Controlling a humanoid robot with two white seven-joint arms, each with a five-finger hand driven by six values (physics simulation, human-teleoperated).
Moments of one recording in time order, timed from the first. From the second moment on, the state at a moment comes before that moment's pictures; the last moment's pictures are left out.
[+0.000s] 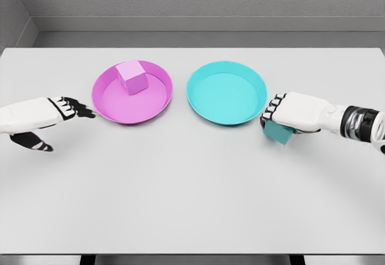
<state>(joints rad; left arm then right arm) -0.66 1.21 -0.98 -1.51 -0.19 -0.61 -0.17 -0.42 -0.72 0.35 -1.65 0.74 -0.61 0.61</state>
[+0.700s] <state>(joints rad) -0.66 1.20 -0.99 -1.48 -0.19 -0.61 -0.17 -0.72 -0.43 0.38 -1.37 0.70 -0.61 0.61</state>
